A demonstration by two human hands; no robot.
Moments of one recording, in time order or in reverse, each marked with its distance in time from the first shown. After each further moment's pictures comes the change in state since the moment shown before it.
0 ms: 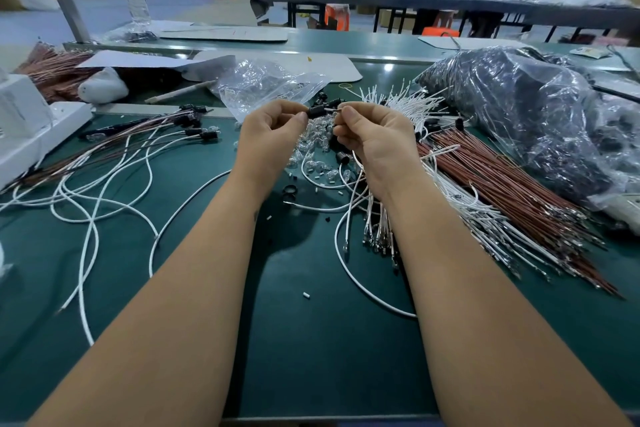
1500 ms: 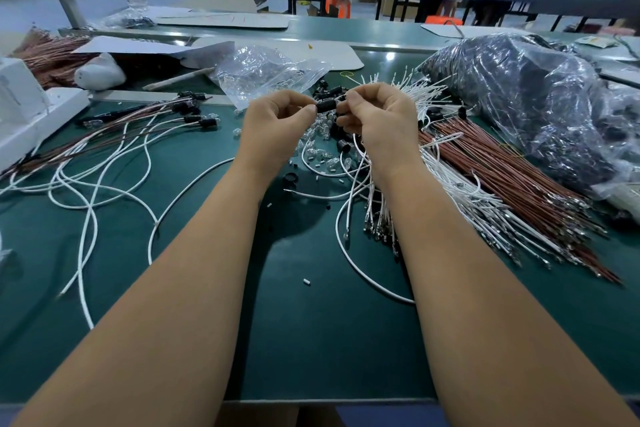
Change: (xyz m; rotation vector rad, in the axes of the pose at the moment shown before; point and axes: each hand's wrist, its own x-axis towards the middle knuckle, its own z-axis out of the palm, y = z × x) left_hand -0.002 0.001 0.004 0.044 -0.033 0.046; right_hand 0.005 0.005 0.001 -0.232 0.072 -0.139
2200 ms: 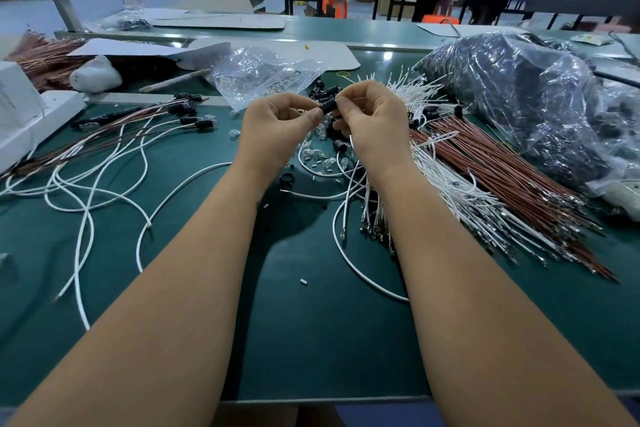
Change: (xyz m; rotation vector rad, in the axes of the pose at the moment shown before) left_hand -0.003 0.002 0.002 -0.050 -0.037 -0.011; right_hand -0.001 0.003 0.000 -0.188 -0.024 -0.111
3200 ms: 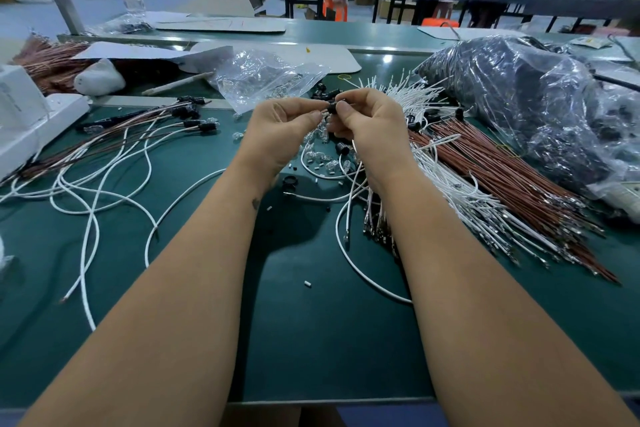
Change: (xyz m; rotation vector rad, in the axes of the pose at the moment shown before) left_hand 0.001 0.006 0.001 -0.074 -0.079 -0.068; right_hand 0.000 -0.001 0.004 0.191 -0.048 0.104
